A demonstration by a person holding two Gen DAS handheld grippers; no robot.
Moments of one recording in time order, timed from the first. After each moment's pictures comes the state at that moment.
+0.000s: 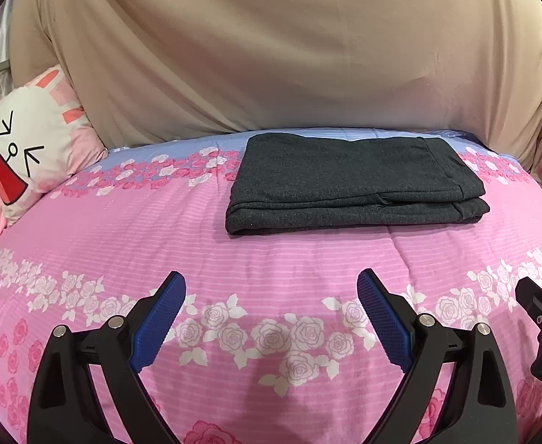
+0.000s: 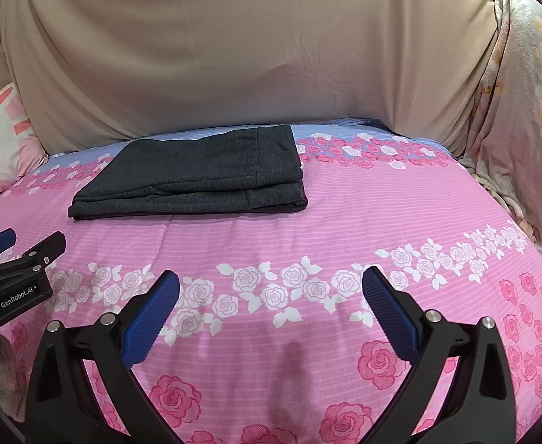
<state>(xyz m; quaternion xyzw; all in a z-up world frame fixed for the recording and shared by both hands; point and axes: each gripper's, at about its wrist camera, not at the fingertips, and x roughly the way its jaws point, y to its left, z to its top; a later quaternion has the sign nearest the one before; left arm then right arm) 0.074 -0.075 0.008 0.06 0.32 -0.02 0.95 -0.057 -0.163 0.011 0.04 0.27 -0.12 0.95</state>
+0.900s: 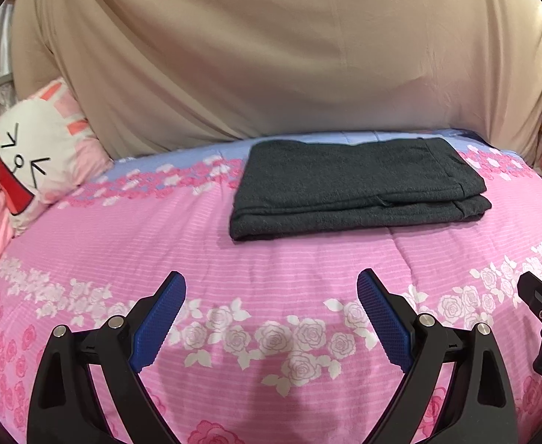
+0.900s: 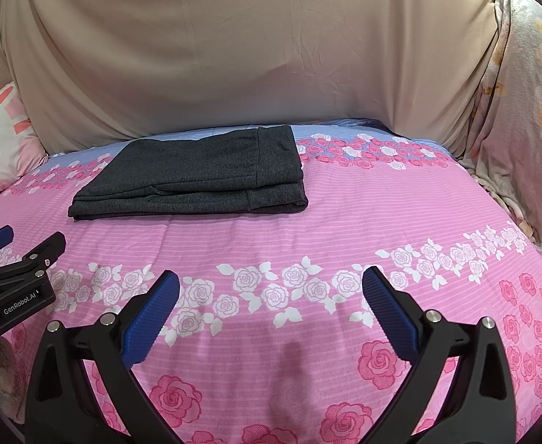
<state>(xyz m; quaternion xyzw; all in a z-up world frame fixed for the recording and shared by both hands) 0.067 -0.078 0.009 0.07 0.29 -0.01 0.95 -0.056 -0.163 0.011 0.04 0.27 -0.12 0.95</state>
